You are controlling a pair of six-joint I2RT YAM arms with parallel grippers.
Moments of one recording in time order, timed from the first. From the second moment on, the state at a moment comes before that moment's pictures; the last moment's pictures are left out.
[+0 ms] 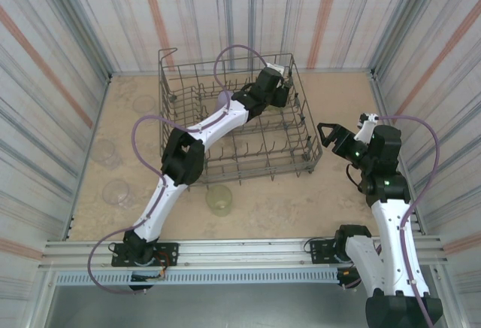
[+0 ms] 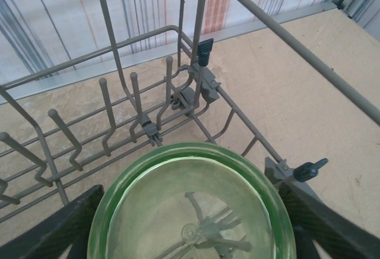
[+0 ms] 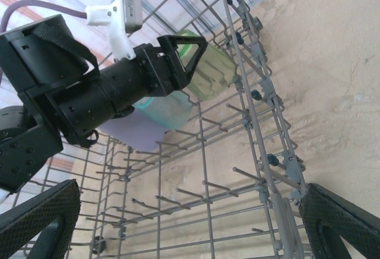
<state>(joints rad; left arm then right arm) -0.72 2.45 2.25 -0.34 -0.20 -0.22 -0.05 0.72 0.76 -0.45 -0.44 0.59</state>
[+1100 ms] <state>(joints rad) -0.72 2.18 2.15 -0.41 -0.18 -0.31 -0.06 0.72 0.76 -0.49 -0.47 0.60</state>
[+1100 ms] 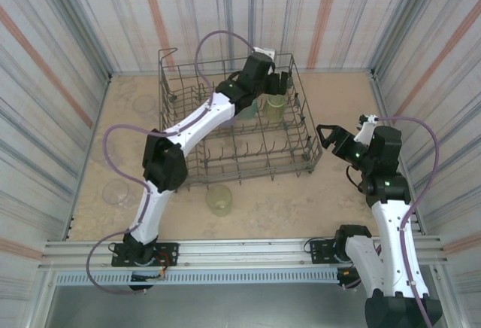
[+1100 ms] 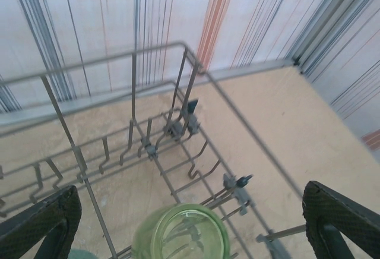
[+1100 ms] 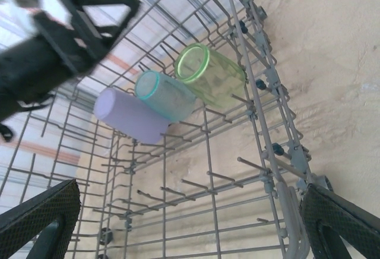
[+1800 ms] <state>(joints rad) -0.72 1.75 1.85 -0.67 -0.19 -0.35 -0.05 0.68 0.77 -0.60 -0.48 0.65</state>
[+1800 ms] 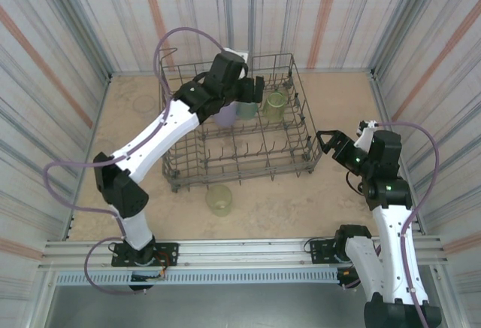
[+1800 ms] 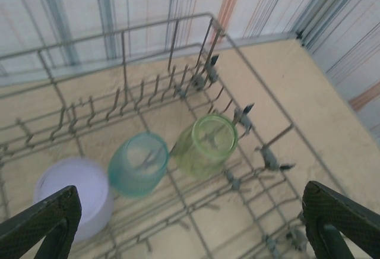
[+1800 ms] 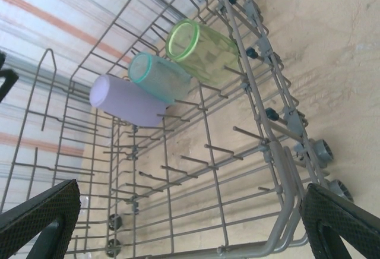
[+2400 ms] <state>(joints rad) -0.82 1.37 1.52 -0.82 -0.21 -0.47 0.18 0.70 0.77 -0.67 -0.31 0.69</state>
